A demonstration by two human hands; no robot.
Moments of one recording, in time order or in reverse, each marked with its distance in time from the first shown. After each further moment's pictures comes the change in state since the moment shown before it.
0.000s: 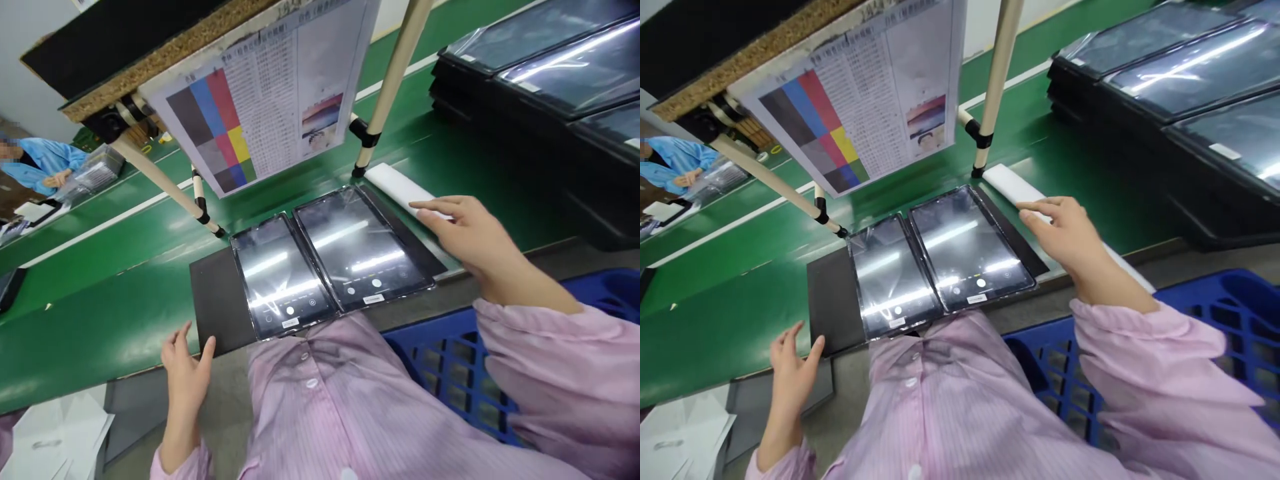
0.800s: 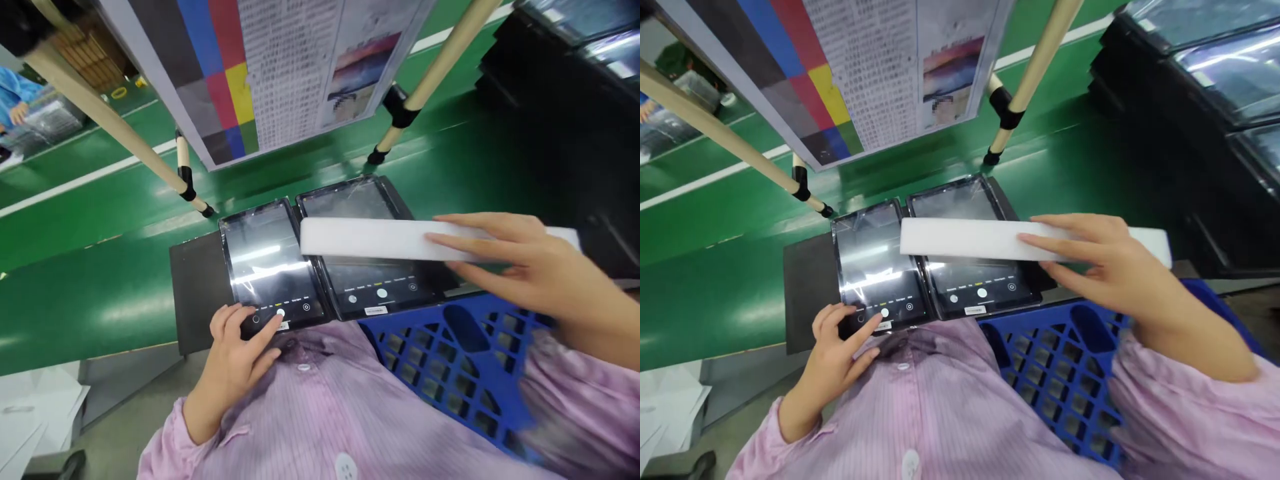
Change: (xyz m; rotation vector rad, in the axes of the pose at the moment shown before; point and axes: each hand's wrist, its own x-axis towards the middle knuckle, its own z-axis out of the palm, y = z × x) left_hand -0.029 0.066 0.056 0.362 -0.343 1.010; right_hand -0.003 0.019 -0.046 -0.112 -0.280 -0.713
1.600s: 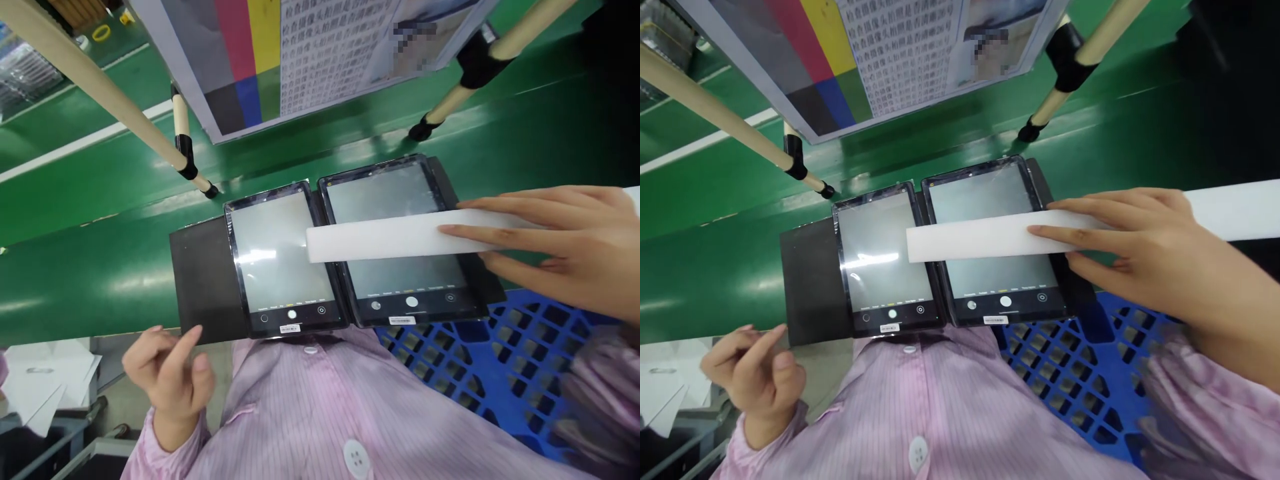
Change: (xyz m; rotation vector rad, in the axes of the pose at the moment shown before) left_hand -0.021 -0.031 -0.043 0.142 0.486 -0.221; right_hand 0.033 0.015 0.012 -0.132 -0.114 -0.131
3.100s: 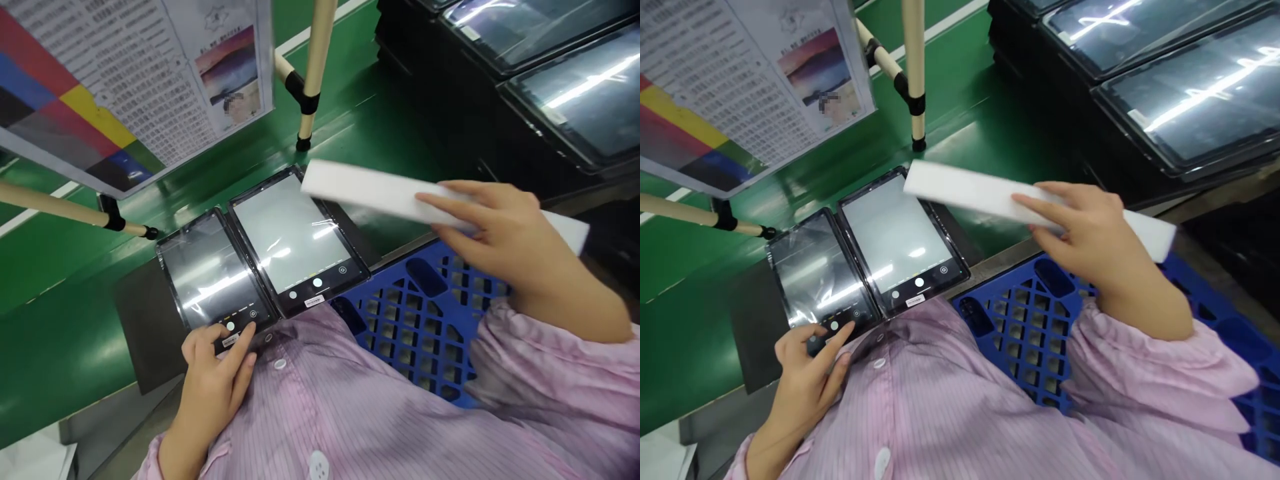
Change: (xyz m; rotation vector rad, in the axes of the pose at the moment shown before) left_hand 0.029 0.086 0.041 -0.134 -0.569 0.332; right_hand -0.108 0.012 -0.020 -0.281 0.226 0.335
